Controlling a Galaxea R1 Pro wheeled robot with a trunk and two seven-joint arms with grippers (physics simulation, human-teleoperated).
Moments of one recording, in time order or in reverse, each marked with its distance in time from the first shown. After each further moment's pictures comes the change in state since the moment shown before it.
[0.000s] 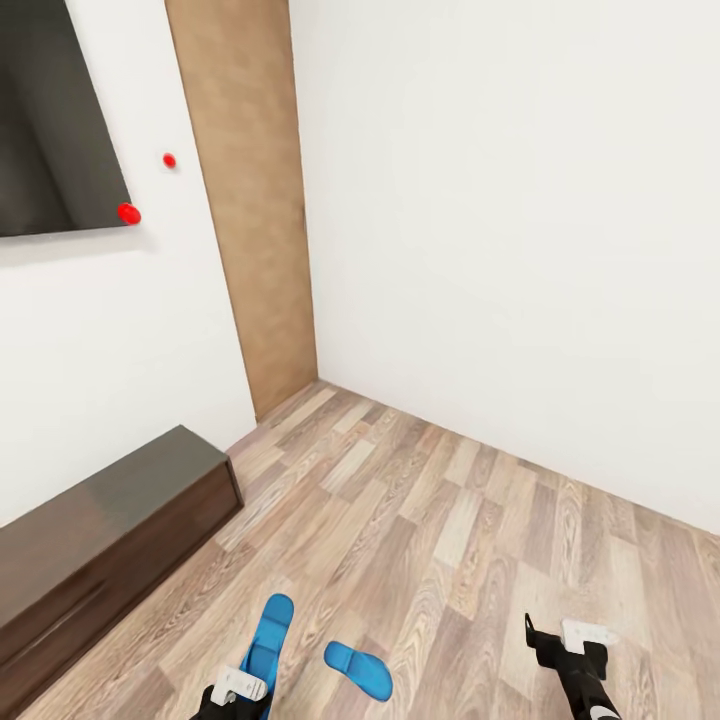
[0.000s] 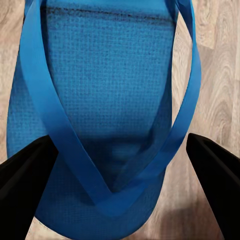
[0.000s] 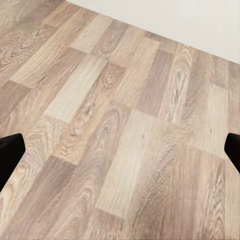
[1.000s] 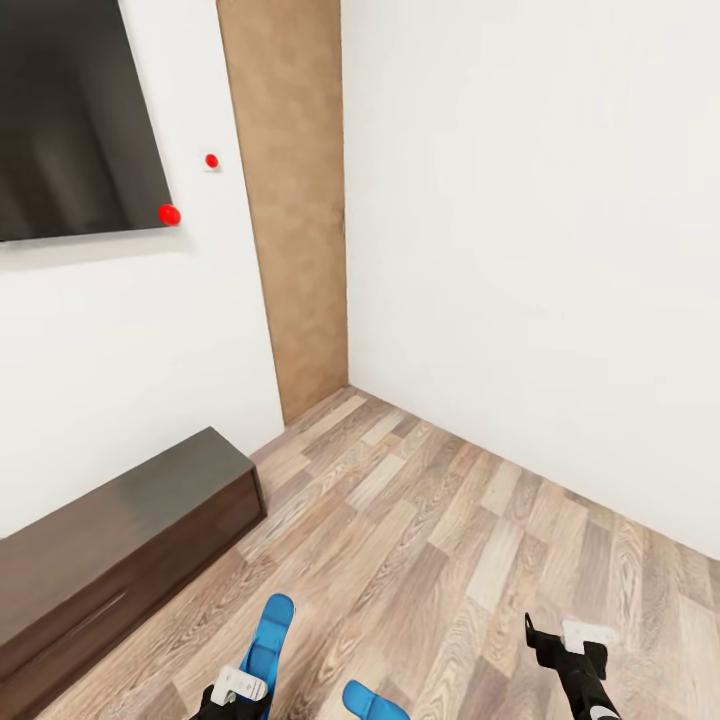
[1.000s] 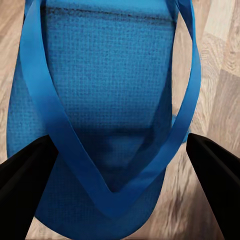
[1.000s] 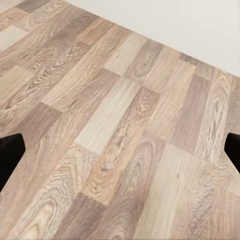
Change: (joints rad) left arm 0.000 0.000 0.000 0.000 0.000 0.000 -0.001; right arm 0.000 0.000 0.000 0.000 0.000 0.000 0.000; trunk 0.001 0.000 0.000
